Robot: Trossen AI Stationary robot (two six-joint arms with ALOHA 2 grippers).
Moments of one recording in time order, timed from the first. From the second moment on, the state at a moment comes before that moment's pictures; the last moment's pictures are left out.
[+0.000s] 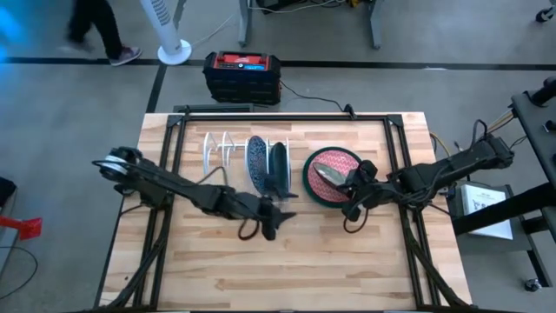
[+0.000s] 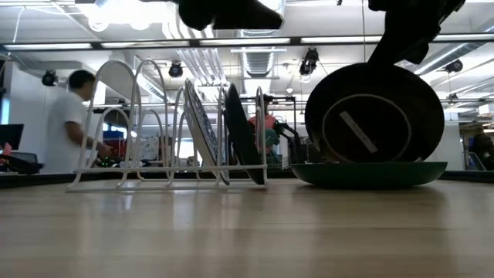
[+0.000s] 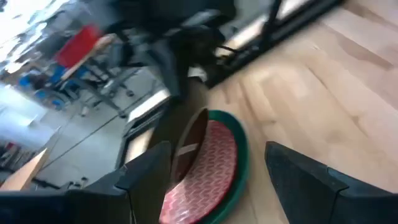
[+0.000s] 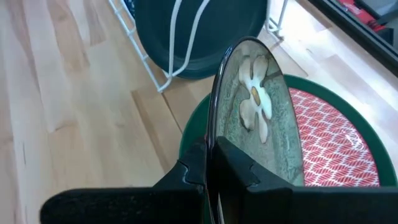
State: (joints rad) left arm -0.28 1.63 1.06 0.23 -0.43 0.52; right arm 0.35 1.06 0.83 -0.68 0.52 0.62
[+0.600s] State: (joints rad) left arm -0.14 1.85 1.33 0.00 -0.47 0.53; right arm 0.35 1.08 0.83 -0.68 0.52 0.59
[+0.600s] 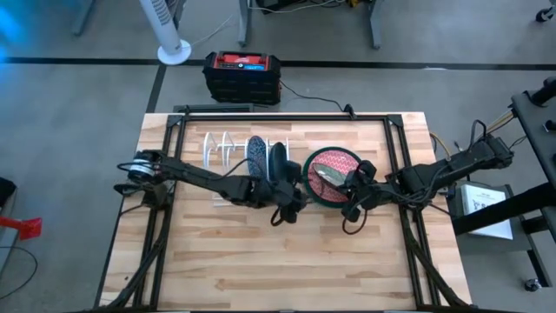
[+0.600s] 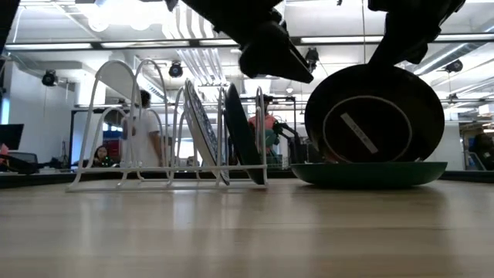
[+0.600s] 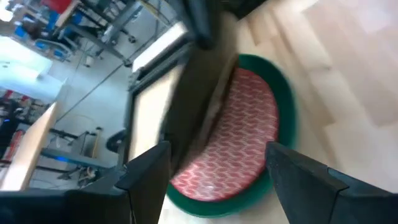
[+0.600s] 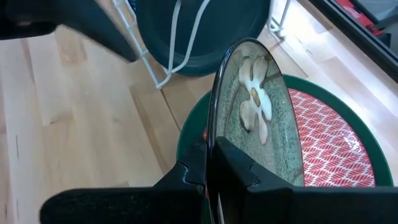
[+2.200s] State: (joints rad) left arm 0.00 1.90 1.35 0.09 -0.14 0.60; right arm 0.35 1.10 0.83 -0.66 0.52 0.58
